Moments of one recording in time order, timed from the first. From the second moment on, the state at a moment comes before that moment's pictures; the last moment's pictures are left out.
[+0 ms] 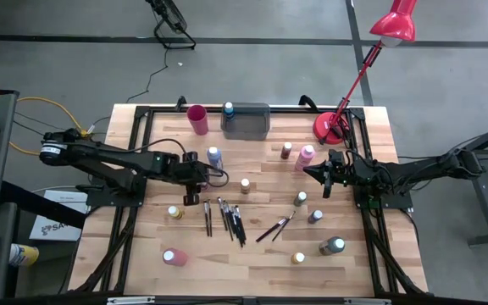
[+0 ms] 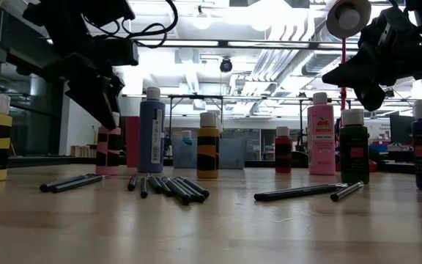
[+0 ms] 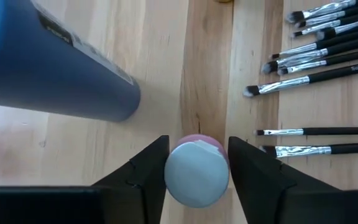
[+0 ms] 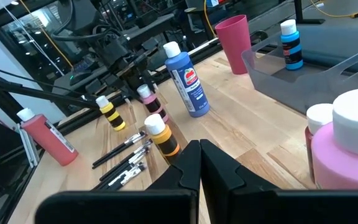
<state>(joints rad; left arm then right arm) -0.04 1.23 0.74 -0.52 -0.19 -0.06 0.08 0.50 0.11 0.24 0.31 0.49</state>
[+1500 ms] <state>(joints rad) 0.00 1.30 0.95 -0.83 -0.18 0.09 0.08 0.50 0.11 0.24 0.31 0.49</state>
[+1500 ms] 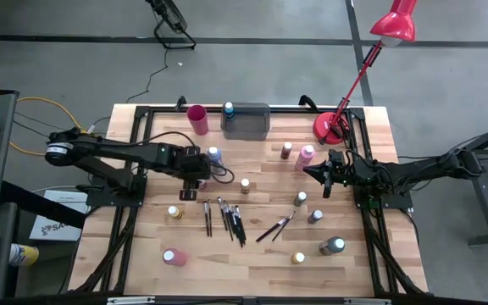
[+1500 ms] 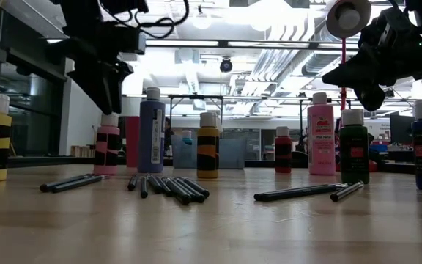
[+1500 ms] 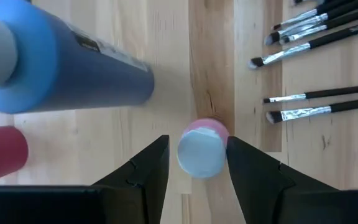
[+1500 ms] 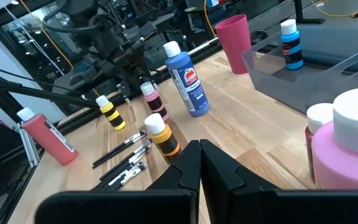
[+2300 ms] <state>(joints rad) 0.03 1.32 0.95 -0.82 -0.16 0.10 0.08 0.50 0.11 0.24 0.31 0.49</state>
